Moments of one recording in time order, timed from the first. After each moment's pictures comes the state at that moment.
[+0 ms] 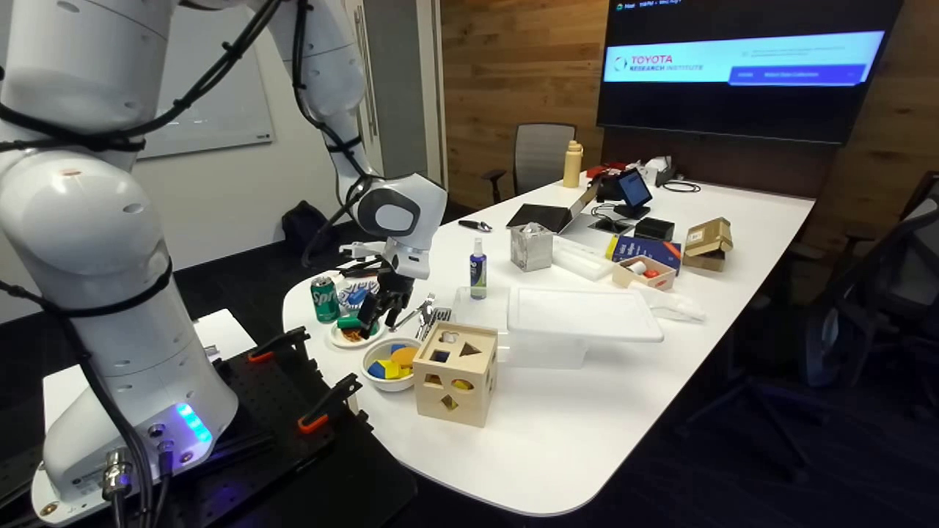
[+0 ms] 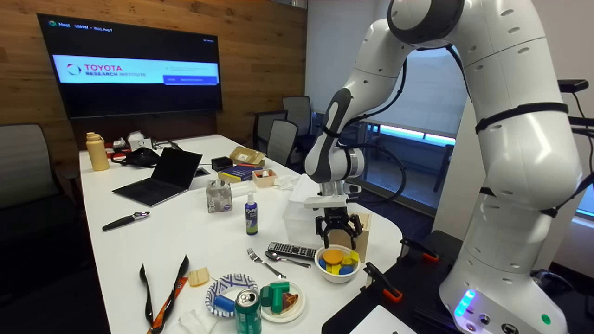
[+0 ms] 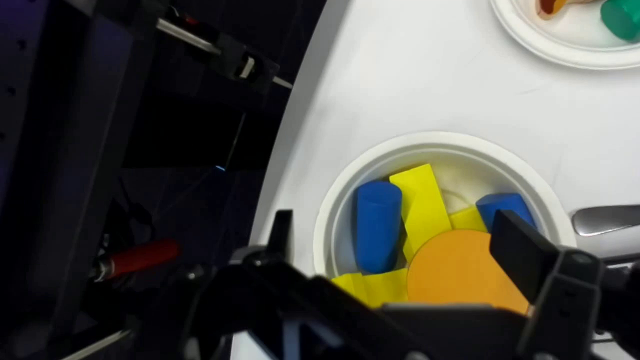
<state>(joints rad) 0.10 0.45 -0.07 -2.46 0.31 2.49 0.97</state>
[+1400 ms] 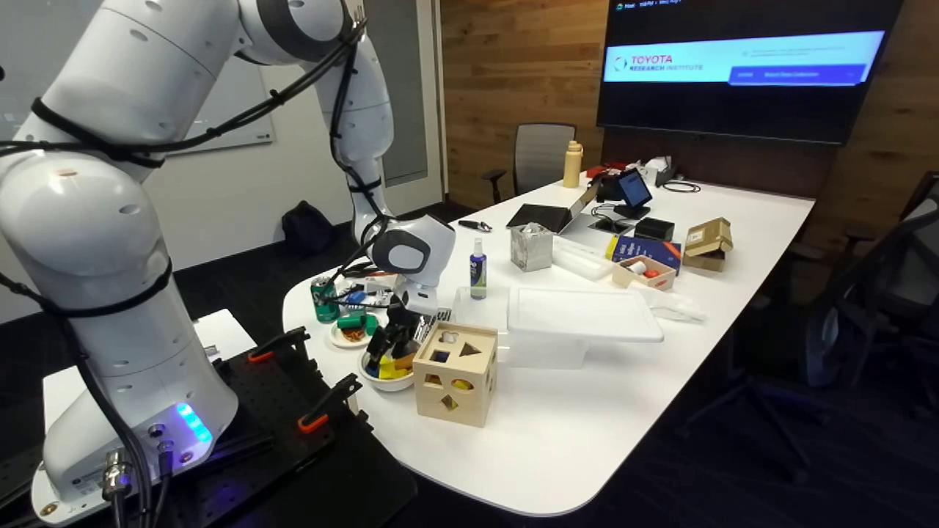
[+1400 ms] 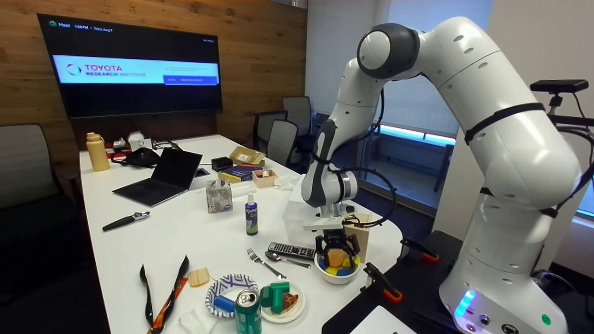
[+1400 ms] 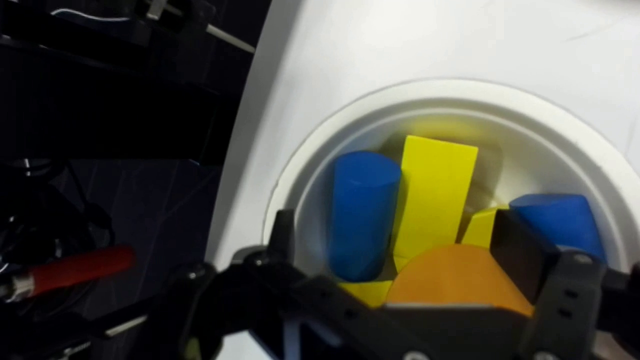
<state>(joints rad) 0.08 0.71 -0.06 -2.32 0.33 2.55 0.96</state>
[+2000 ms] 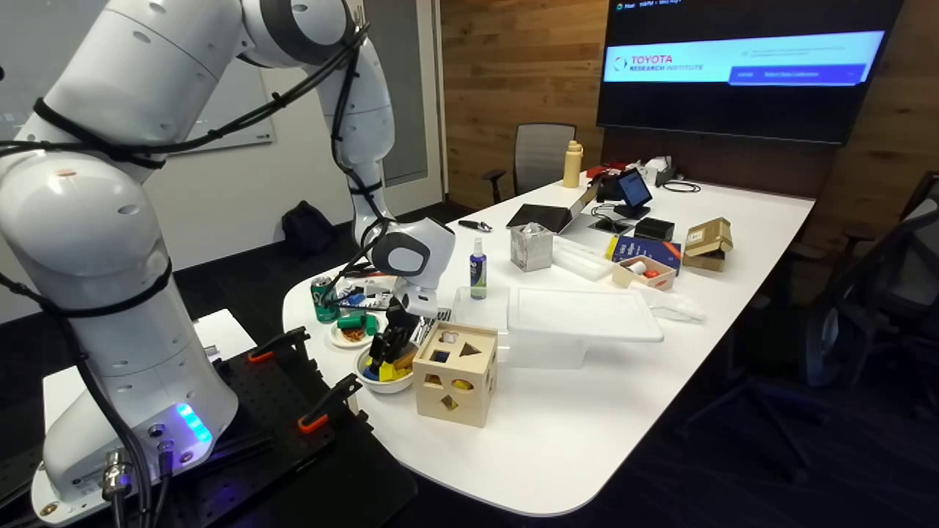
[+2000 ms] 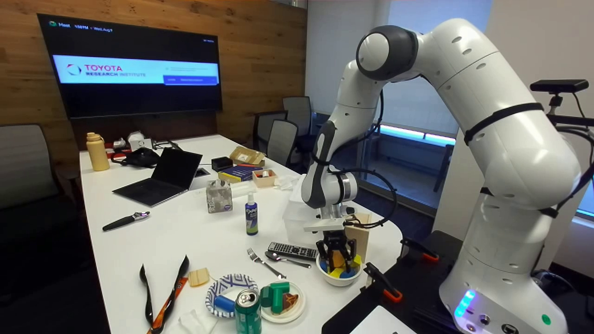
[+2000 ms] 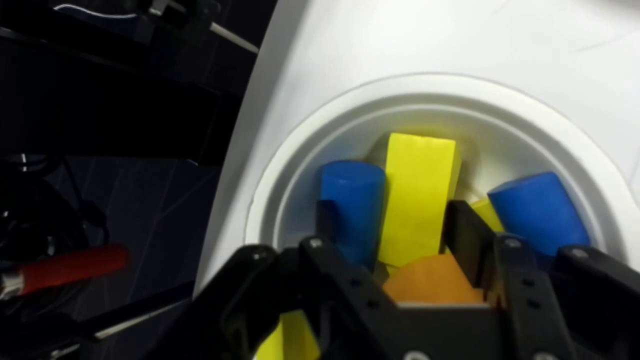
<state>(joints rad) 0.07 0.73 -0.05 -2.31 0.33 2.55 0.93</state>
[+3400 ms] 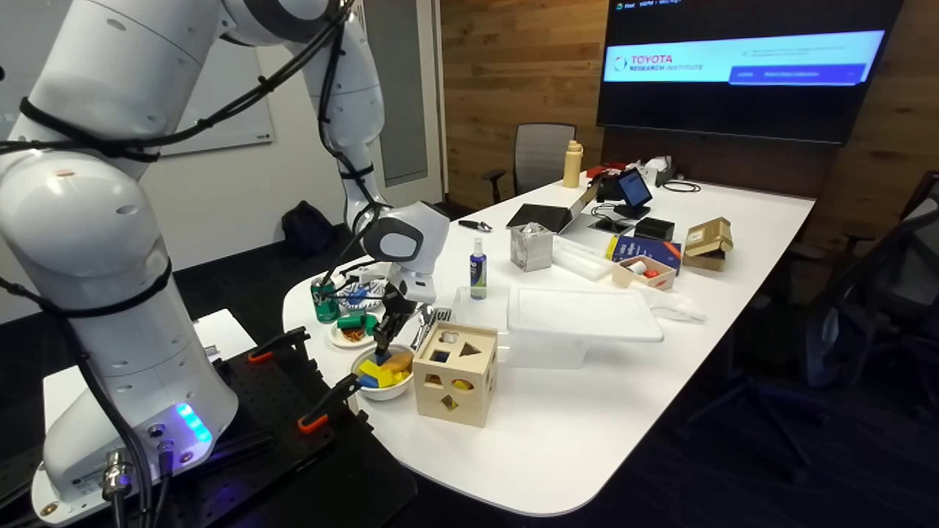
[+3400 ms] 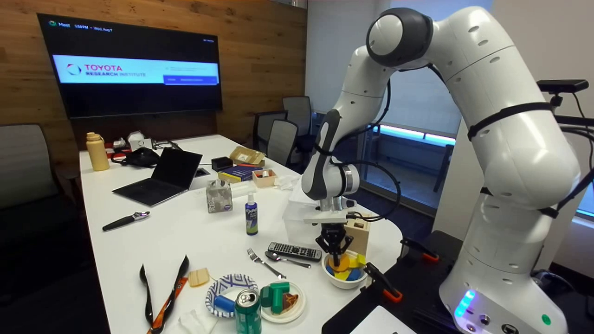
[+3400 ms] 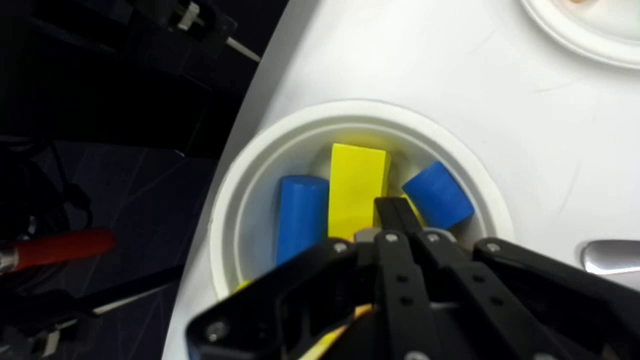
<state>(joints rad) 0.06 0.62 -0.03 -2.38 0.34 2.58 0.84</state>
